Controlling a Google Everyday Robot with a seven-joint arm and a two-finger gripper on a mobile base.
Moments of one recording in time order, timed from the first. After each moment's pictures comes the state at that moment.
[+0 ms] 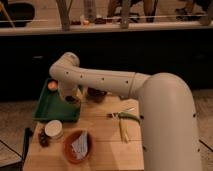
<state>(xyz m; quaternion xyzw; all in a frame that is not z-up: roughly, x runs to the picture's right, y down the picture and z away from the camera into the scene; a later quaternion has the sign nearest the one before) -0.194 0.052 0.772 -0.14 -0.26 -0.65 0.70</state>
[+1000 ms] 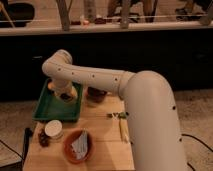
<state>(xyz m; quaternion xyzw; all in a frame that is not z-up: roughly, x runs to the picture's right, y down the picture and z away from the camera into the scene) -0.227 0.044 0.788 -0.15 -0.27 -0.67 0.68</state>
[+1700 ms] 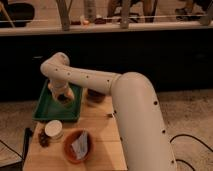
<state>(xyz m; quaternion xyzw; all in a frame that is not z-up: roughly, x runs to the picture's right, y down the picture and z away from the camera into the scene) -0.249 0.057 0.819 -0.16 -0.29 -0.67 0.66</state>
